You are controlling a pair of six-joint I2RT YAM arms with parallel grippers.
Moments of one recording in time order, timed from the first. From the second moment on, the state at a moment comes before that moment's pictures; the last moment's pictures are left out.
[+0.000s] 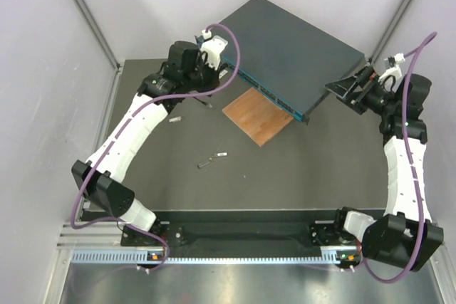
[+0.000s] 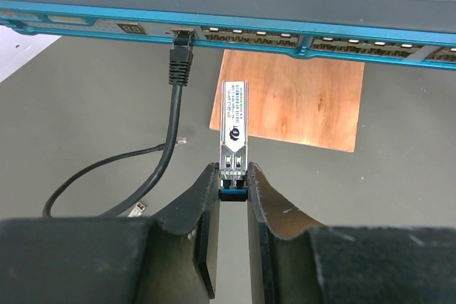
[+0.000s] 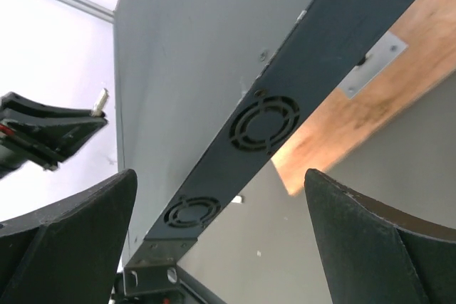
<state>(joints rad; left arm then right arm) -0.50 1.55 1.69 -0.65 0.10 0.13 -0.29 1.10 1.10 -0.32 -0.82 0.64</state>
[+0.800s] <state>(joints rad) -0.48 1.69 1.77 -0.64 0.12 0.12 -0.24 1.20 0.89 0.22 -0.88 1.01</state>
